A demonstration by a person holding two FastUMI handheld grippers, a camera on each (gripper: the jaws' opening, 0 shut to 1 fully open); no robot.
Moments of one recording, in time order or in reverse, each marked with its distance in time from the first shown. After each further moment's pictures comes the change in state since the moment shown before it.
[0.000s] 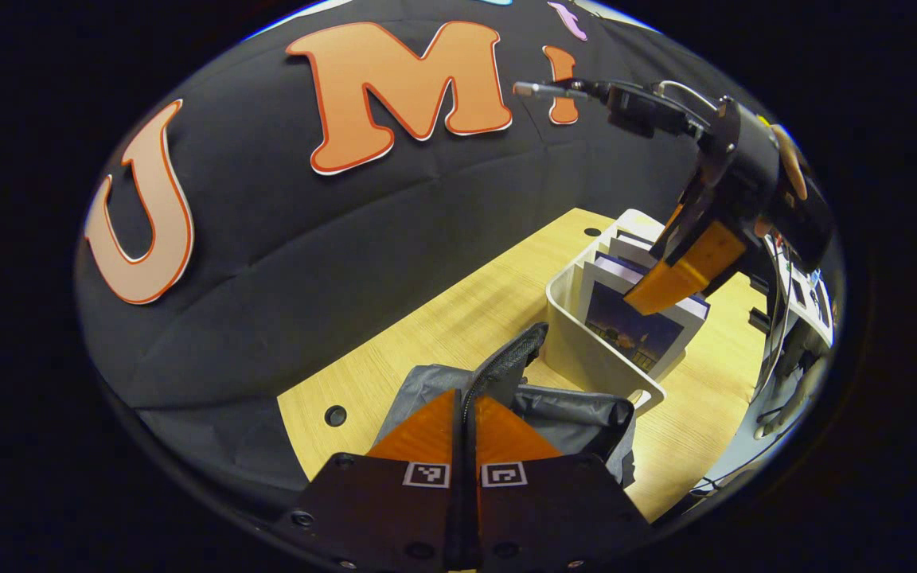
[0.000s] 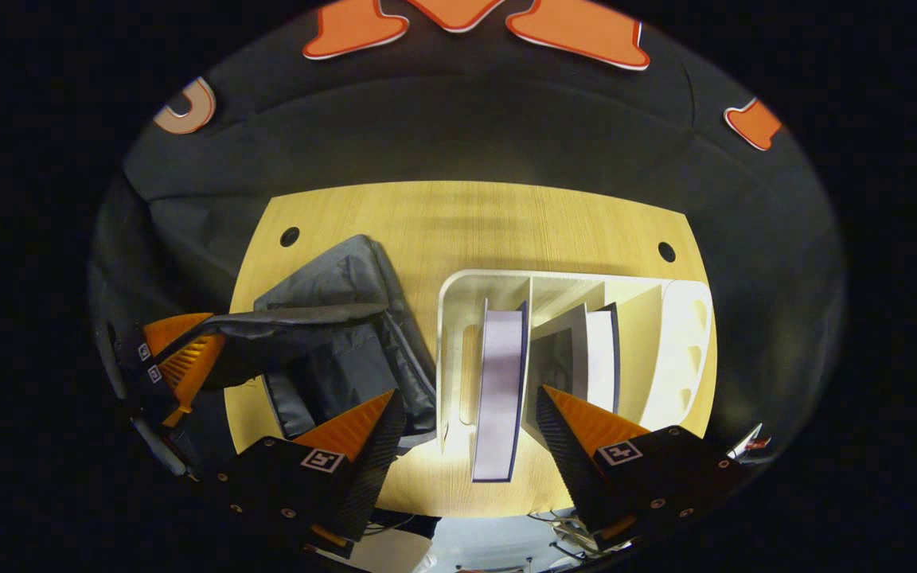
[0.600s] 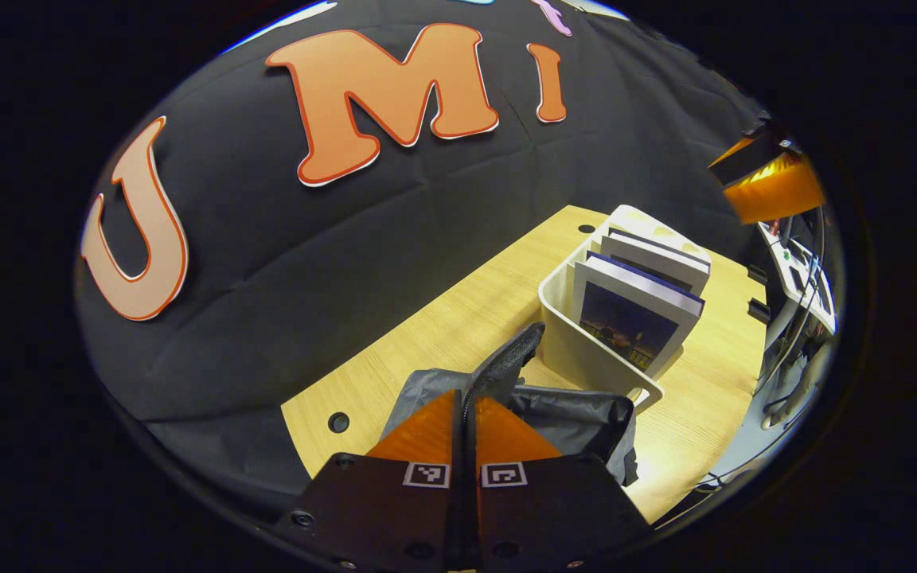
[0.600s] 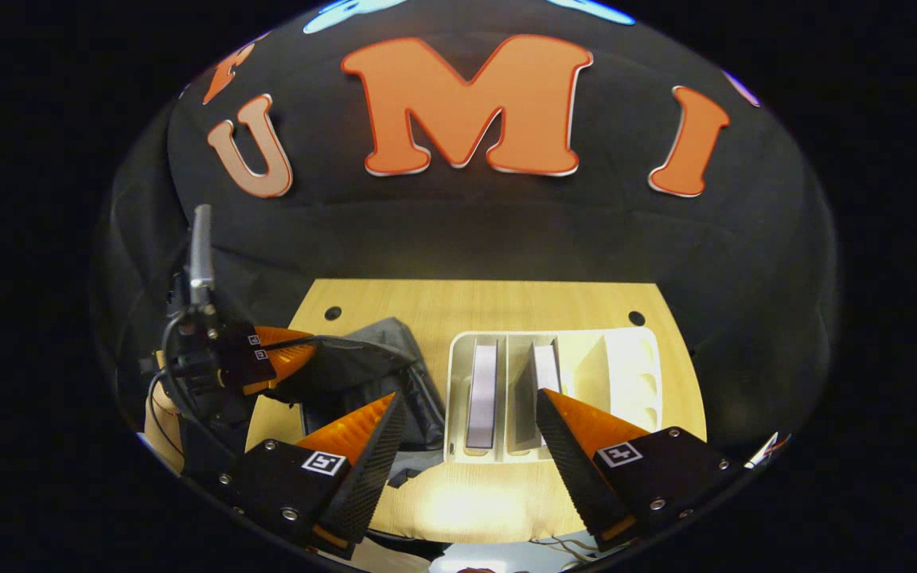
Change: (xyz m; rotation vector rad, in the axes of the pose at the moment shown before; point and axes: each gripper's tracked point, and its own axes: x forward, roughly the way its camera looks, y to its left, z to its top) left arm -0.002 -0.009 0.007 0.055 -0.001 -0.009; right arm -0.122 -0.004 -0.008 0.004 -0.400 0.057
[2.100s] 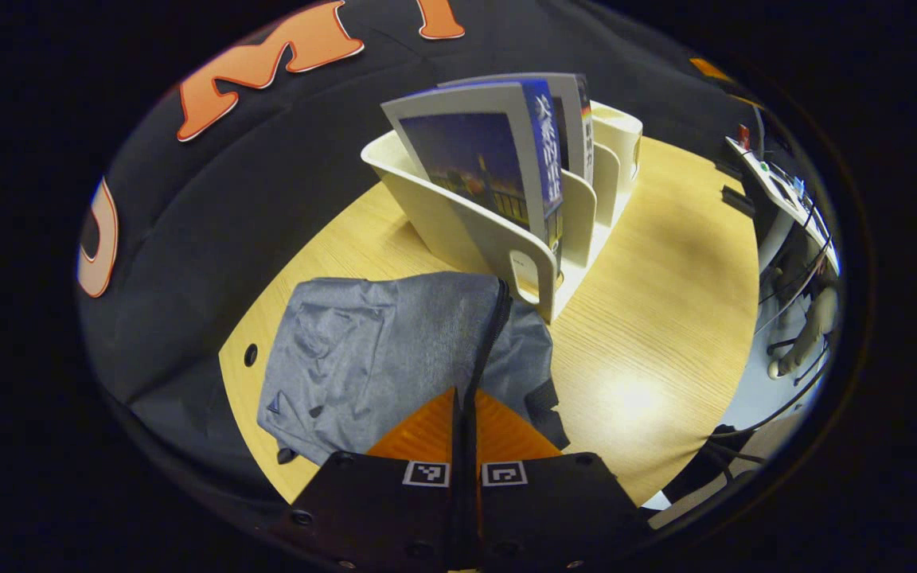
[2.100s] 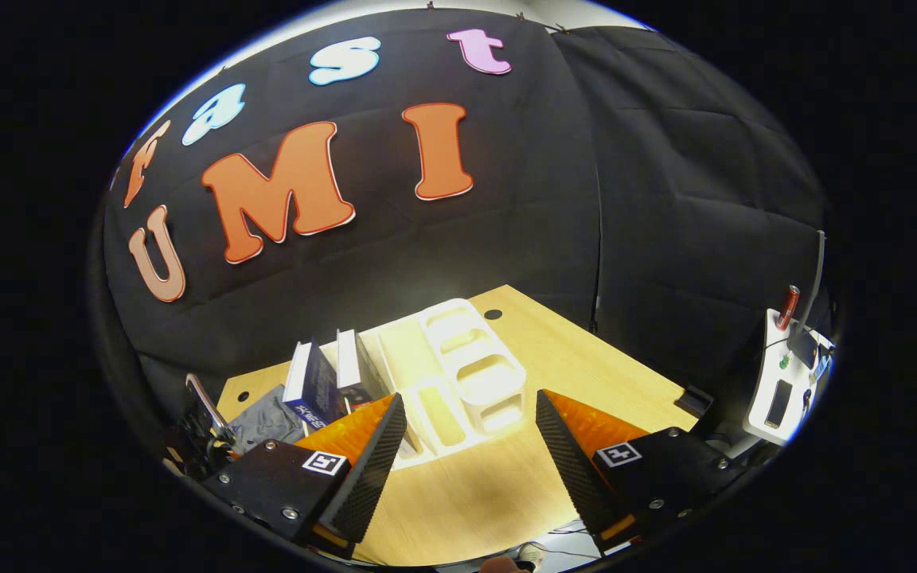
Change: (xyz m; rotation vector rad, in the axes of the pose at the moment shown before) left arm 0.023 -0.166 -0.131 0.135 0.233 -0.078; right arm -0.079 -0.173 -0.165 0.440 -0.462 -0.323
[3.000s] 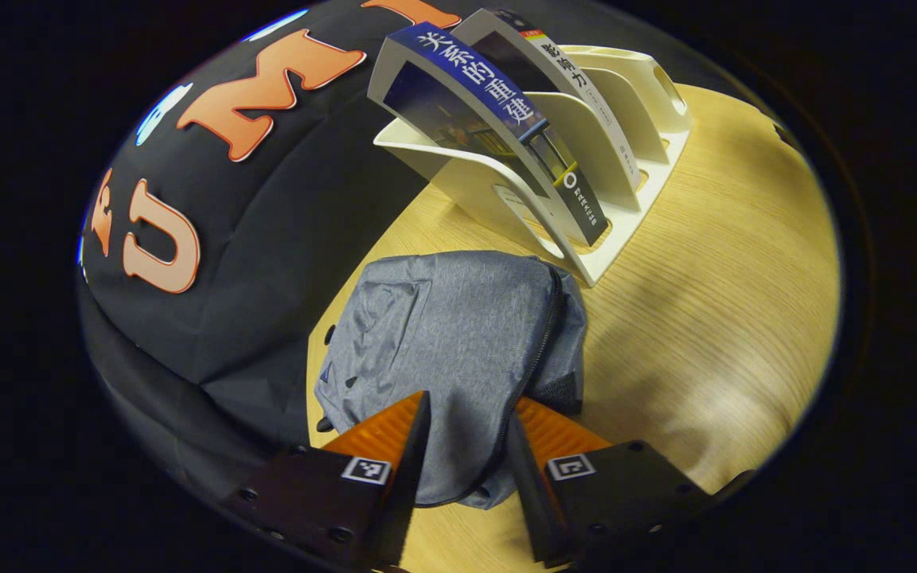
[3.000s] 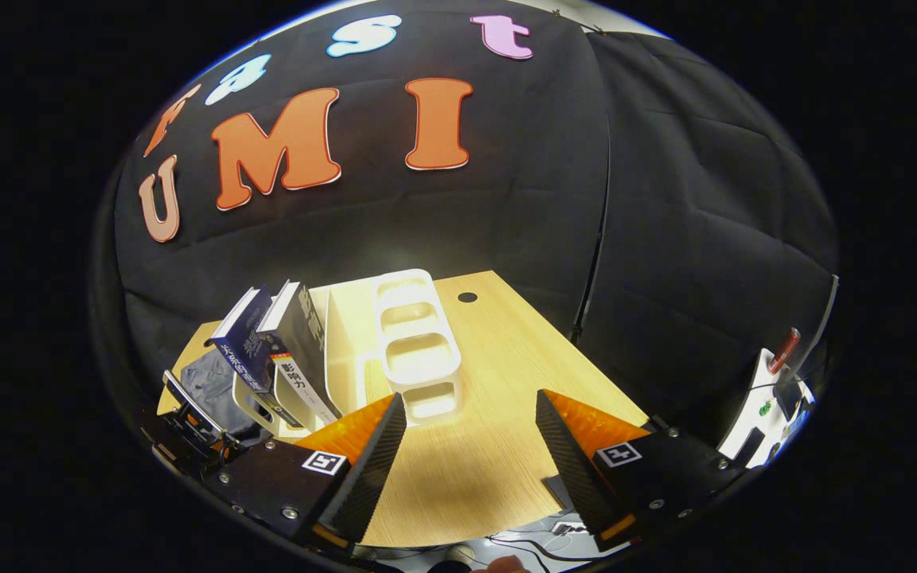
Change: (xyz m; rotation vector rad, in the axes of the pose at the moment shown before) left arm 0.048 -0.046 -0.046 0.016 0.061 0.459; right arm 0.037 -0.104 -0.021 -0.176 0.057 -0.004
